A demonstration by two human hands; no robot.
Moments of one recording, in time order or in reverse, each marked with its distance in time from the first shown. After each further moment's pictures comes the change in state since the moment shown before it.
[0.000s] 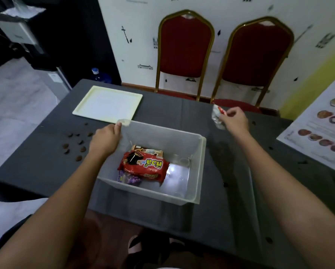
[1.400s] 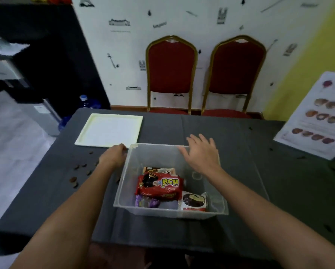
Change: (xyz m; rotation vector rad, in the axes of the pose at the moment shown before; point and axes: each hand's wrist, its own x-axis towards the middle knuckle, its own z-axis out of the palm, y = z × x) left_hand 0.080 -0.046 0.007 0.270 -0.354 0.120; right_hand -0.113 -0.051 0.089 -0.821 -0.116 -0.421
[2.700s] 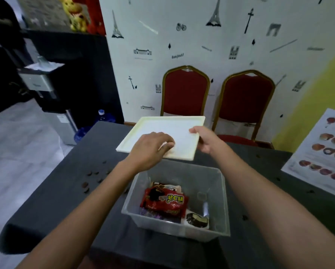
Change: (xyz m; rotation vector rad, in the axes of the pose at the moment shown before) left_hand -0.087 0.098 -0.090 -0.120 0.458 0.668; right_hand 0.070 -0.033 -0.098 1.690 -0.362 0.475
